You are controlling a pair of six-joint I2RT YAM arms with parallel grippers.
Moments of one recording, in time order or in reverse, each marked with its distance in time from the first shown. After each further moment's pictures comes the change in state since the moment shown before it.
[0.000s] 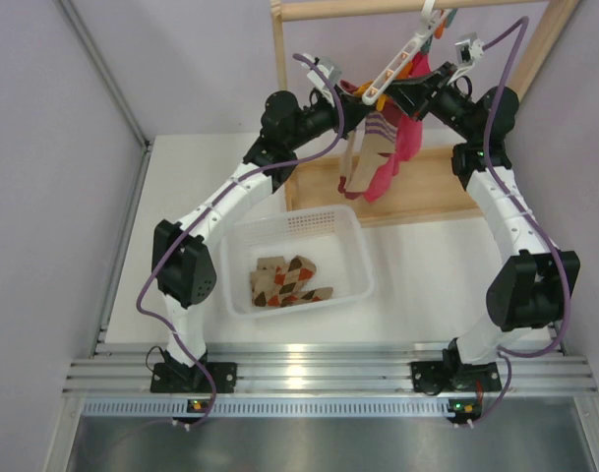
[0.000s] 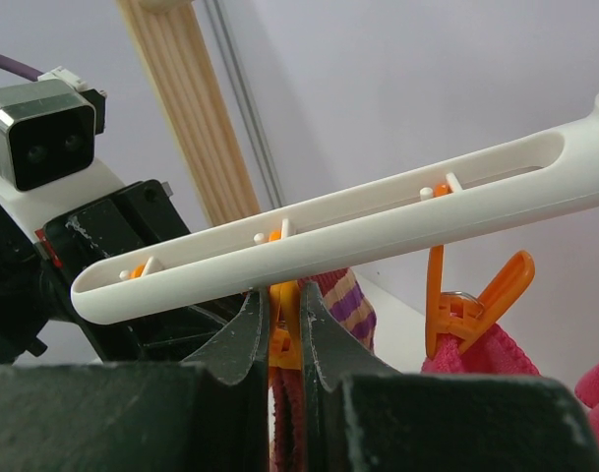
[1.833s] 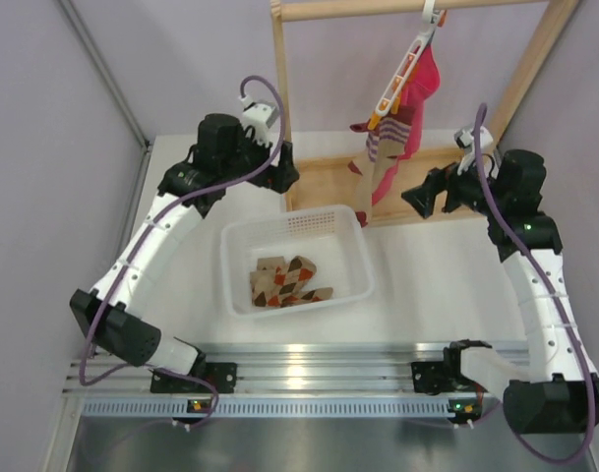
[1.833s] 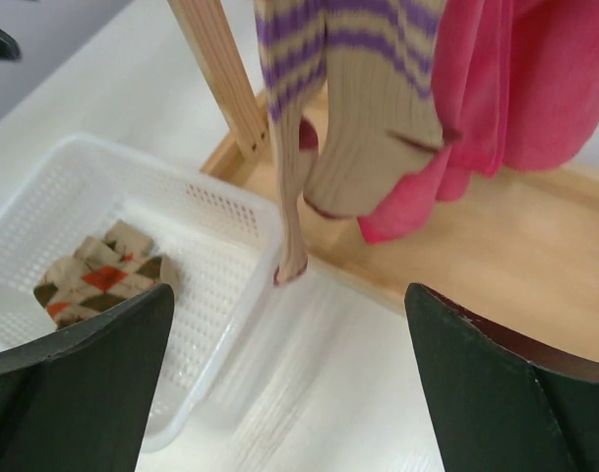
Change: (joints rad) left arm 0.128 -0.448 -0.224 -0.901 -0.200 0.173; right arm -0.080 -0.530 -0.282 -0.982 0.131 -0.595
